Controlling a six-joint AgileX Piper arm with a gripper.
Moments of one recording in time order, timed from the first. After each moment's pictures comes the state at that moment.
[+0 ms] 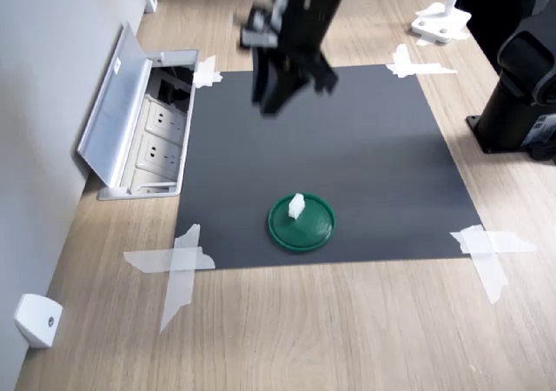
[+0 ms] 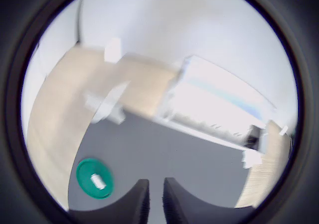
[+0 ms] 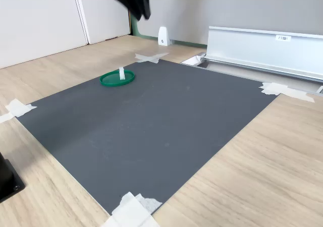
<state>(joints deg) 5.5 77.8 -63.3 2.6 36.2 -14.6</state>
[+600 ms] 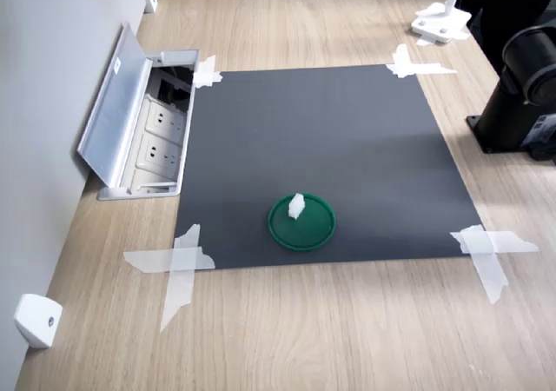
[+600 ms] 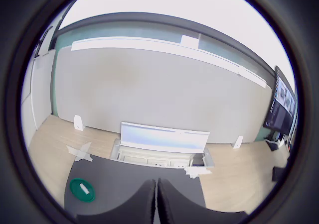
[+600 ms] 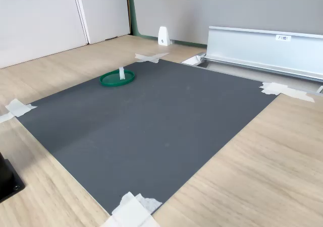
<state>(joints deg) -3.0 28.1 -29.7 -1.9 19.2 -6.2</state>
